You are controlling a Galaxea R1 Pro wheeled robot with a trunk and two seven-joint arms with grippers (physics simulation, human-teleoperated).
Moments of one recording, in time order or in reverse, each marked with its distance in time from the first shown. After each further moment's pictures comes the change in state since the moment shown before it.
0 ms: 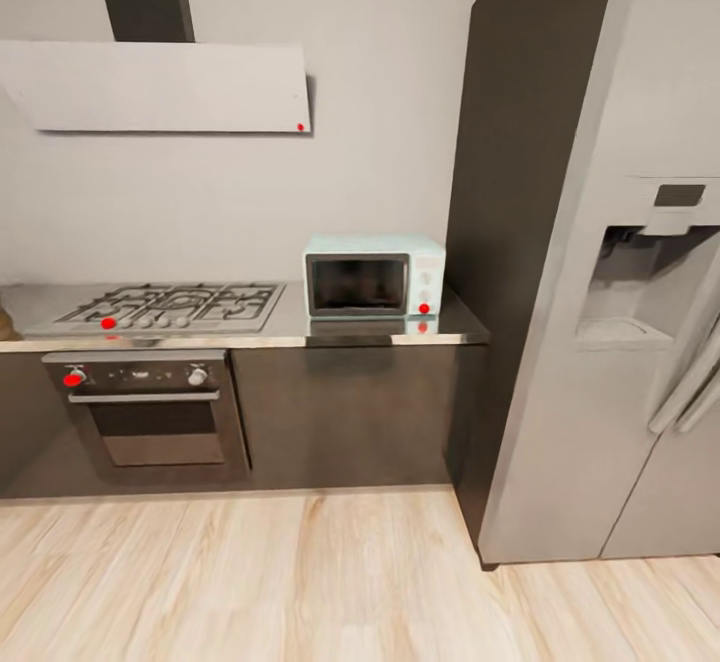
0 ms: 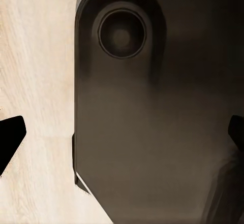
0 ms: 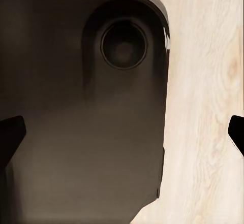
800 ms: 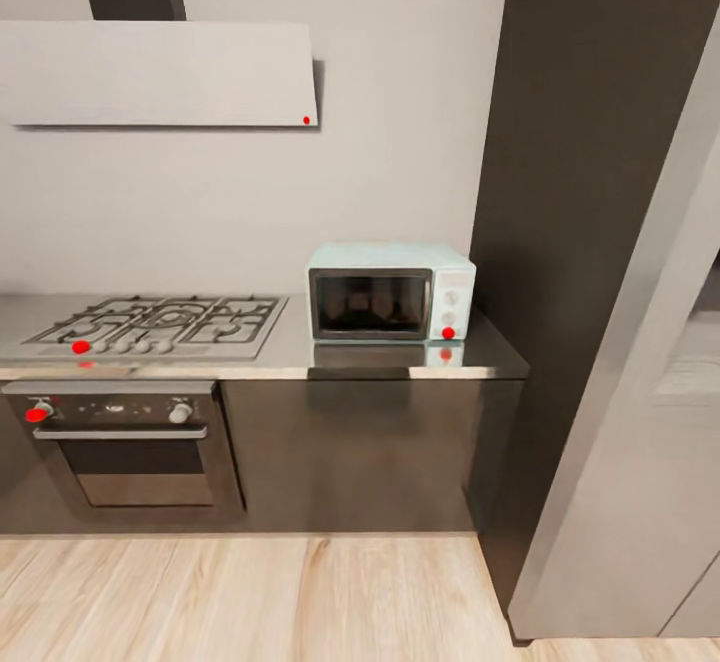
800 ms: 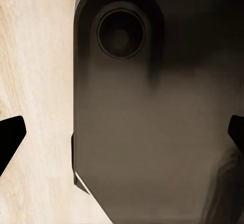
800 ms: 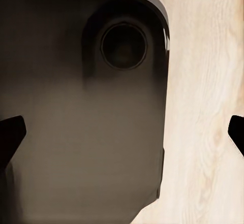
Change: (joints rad) left arm 0.000 -0.001 0.000 0.000 -0.001 -0.001 0.000; right arm 0.000 0.000 -0.003 0.000 0.003 -0.003 0.000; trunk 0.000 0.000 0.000
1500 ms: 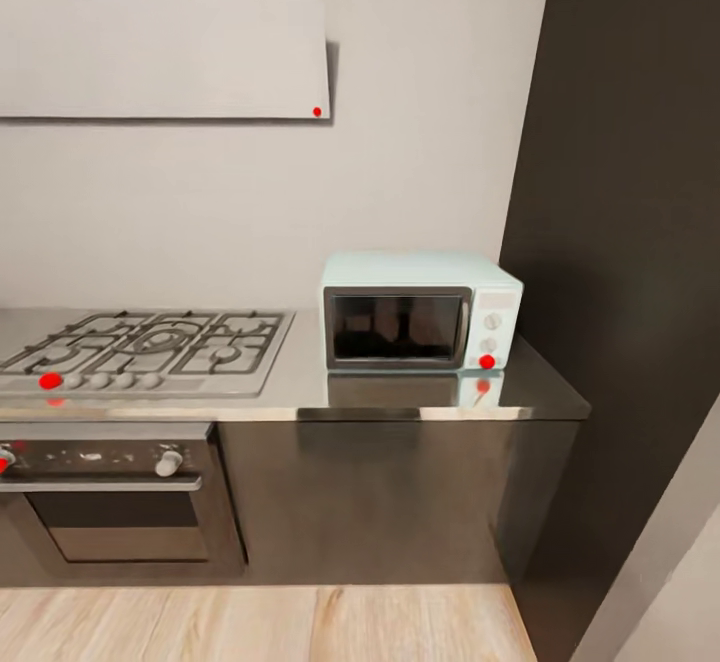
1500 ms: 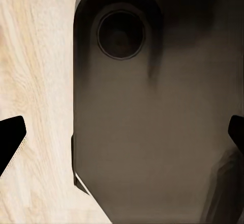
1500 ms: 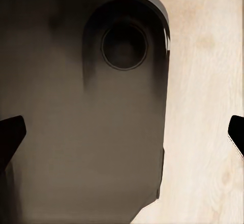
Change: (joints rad) left arm 0.000 0.000 0.000 0.000 -0.001 -0.001 0.000; right arm 0.000 0.000 0.003 0.000 0.000 0.000 0.001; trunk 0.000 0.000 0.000
